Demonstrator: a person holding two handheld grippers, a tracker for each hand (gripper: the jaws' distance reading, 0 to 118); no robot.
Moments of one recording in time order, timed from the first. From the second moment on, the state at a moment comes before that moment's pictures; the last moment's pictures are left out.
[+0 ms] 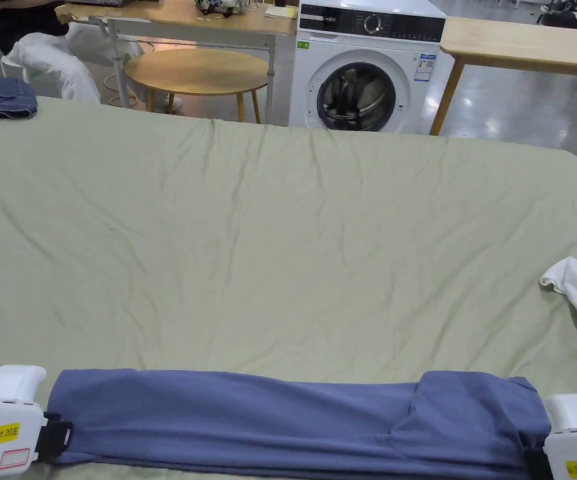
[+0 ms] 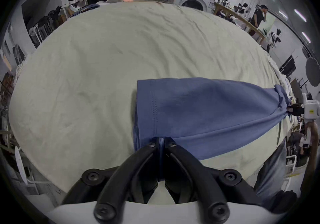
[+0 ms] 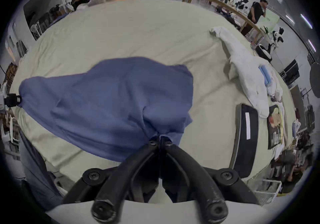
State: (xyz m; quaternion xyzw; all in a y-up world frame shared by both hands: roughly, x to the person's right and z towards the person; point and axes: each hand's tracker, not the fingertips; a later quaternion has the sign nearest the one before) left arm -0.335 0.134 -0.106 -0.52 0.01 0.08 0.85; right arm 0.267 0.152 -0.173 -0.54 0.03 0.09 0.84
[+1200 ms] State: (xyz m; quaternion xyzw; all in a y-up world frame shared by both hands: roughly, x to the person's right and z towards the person) left arm -0.269 0.222 -0.143 -0.18 0.09 0.01 0.98; right arm 0.151 0.206 -0.196 -0.18 0.00 0.00 0.98
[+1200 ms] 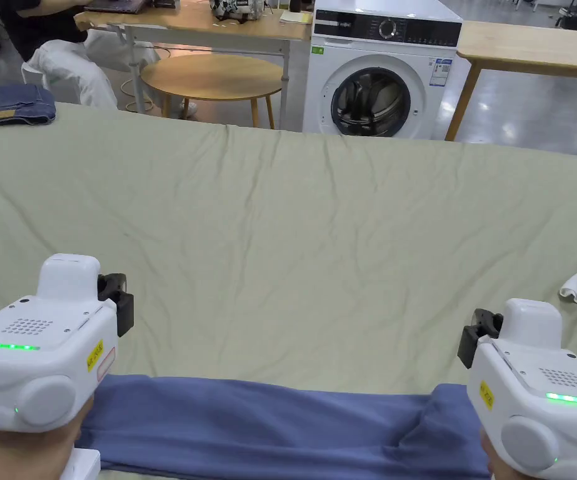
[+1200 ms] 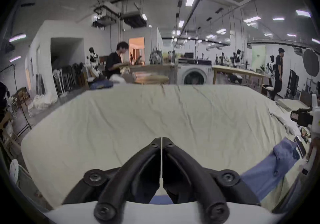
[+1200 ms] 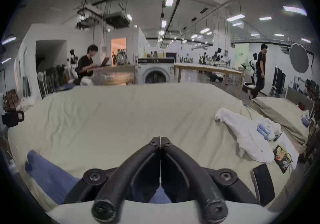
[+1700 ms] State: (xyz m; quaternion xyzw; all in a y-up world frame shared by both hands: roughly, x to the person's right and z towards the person) left arm -0.365 0.190 -0.120 -0.33 0.03 0.11 0.94; right arm 0.120 0.222 -0.198 -0.09 0.04 0.00 0.99
